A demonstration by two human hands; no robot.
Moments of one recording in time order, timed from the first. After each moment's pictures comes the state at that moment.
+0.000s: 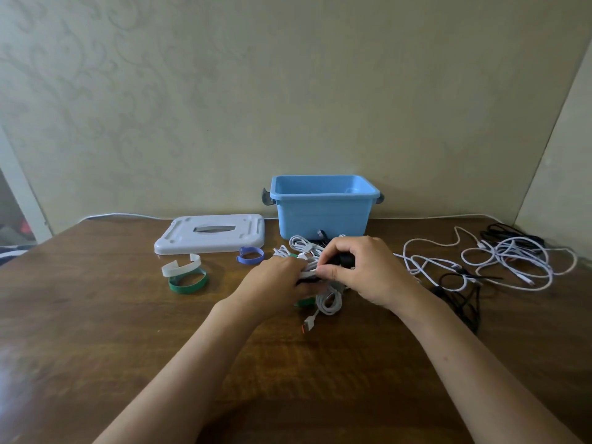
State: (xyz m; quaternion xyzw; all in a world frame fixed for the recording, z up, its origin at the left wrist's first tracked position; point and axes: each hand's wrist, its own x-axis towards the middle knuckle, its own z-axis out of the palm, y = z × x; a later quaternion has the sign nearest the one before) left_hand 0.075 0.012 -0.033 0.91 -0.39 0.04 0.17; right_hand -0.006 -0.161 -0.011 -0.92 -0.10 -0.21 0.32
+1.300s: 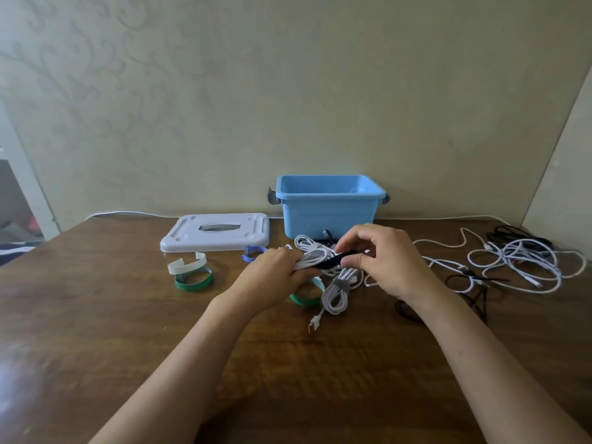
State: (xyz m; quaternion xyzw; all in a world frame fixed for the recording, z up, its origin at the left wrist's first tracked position) left_hand 0.083 0.023 -0.030 0.91 -0.35 0.07 0.22; right_hand -0.008 -0.171 -0.003 -0.90 -0.06 -0.23 0.37
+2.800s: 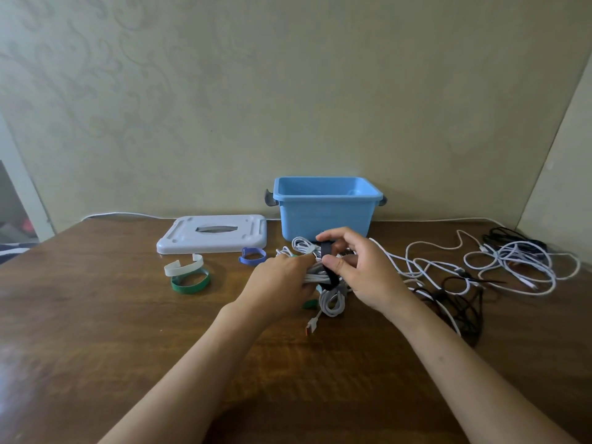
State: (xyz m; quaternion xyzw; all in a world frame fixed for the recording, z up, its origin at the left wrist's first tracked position) left_hand 0.069 0.011 -0.038 0.91 -0.36 0.15 0.14; right_hand 0.010 -0.156 -0.031 -0.84 -0.07 -0.21 0.49
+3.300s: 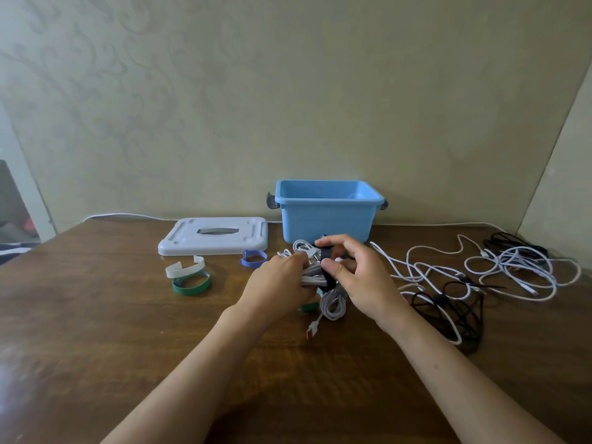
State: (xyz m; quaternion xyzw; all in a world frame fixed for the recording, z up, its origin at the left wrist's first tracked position) left_hand 0.068 0.009 -0.034 0.92 -0.31 0.14 0.19; right_hand 0.008 -0.147 -0.038 -0.81 -0.07 -0.23 0.53
